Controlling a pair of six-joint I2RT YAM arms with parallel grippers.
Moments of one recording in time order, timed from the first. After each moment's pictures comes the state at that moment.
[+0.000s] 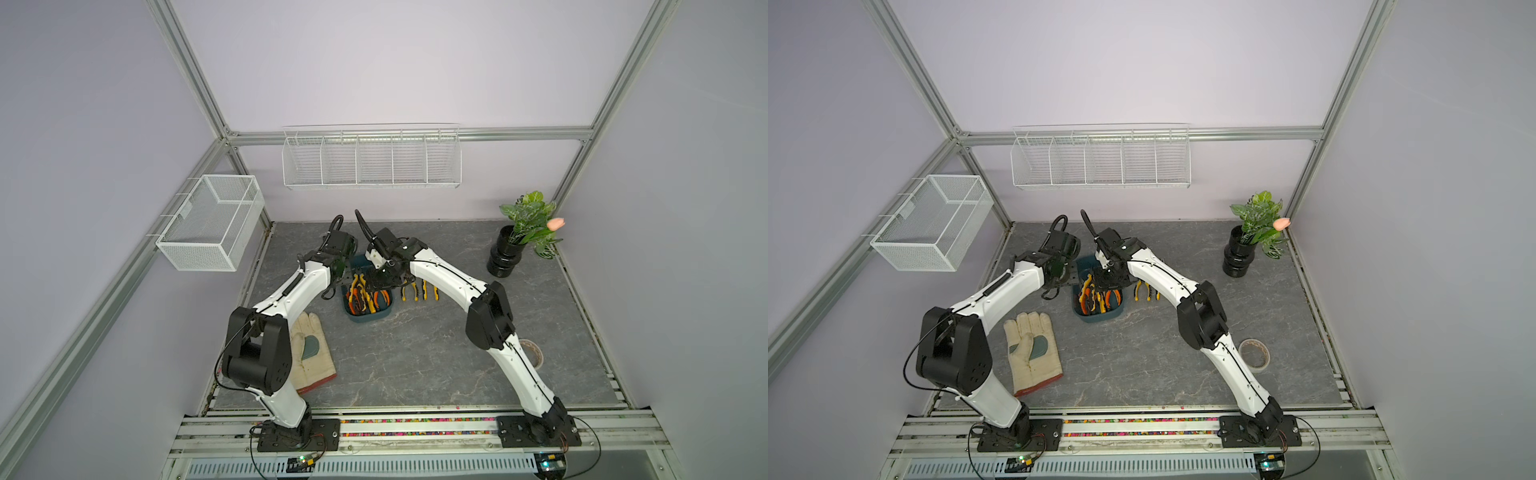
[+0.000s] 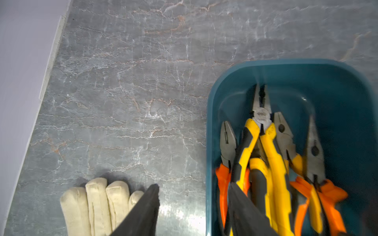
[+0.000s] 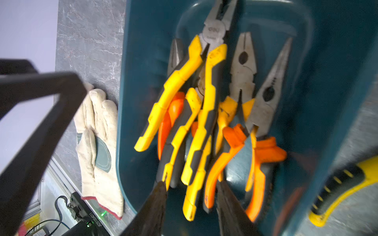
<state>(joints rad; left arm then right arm) -0.35 1.65 1.30 -0.72 -0.32 -0.42 0.80 2.50 2.43 -1.05 -0.31 0.44</state>
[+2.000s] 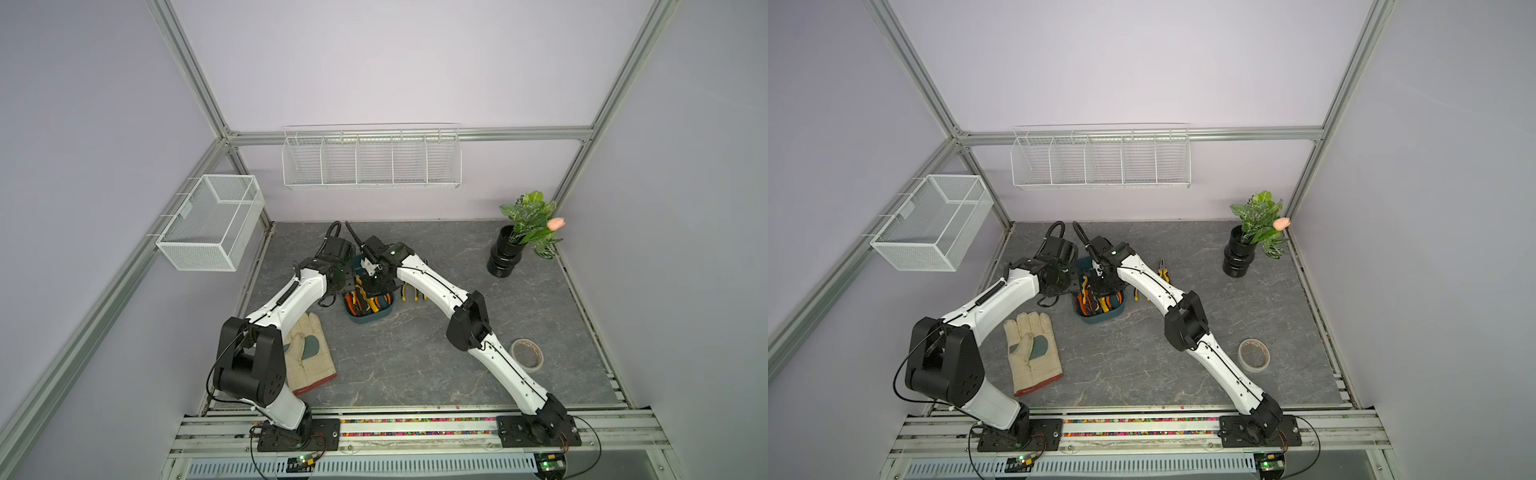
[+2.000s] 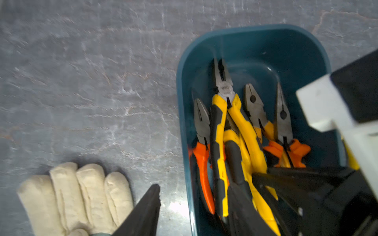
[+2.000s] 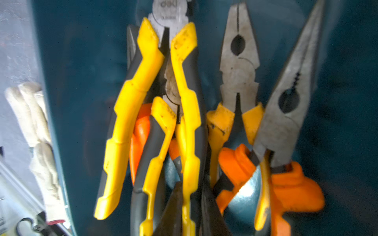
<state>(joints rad) -0.35 1.60 1.21 -0.70 -0.16 -0.46 0.81 2.73 2.77 -1.25 -0.21 0.42</state>
